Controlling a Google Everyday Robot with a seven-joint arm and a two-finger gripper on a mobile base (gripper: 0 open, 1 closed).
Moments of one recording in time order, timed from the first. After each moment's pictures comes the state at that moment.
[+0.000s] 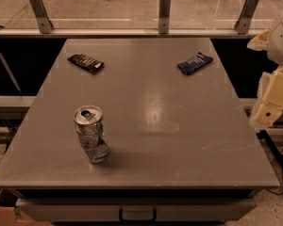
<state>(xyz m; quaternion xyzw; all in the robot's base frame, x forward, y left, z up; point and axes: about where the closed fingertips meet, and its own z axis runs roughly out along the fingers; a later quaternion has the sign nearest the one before) 0.438 -0.217 0.977 -0.60 0.78 -0.03 0.16</state>
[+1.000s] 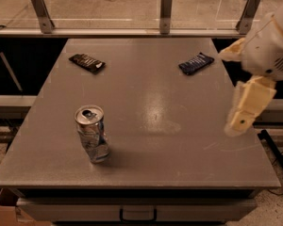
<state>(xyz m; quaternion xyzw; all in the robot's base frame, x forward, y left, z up) 0.443 -0.170 0.954 -0.64 0.74 0.04 0.19</state>
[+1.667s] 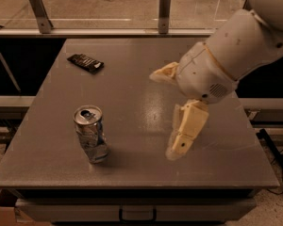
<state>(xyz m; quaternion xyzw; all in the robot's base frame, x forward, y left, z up) 0.412 -0.043 0.924 -0.71 0.63 0.19 0.24</state>
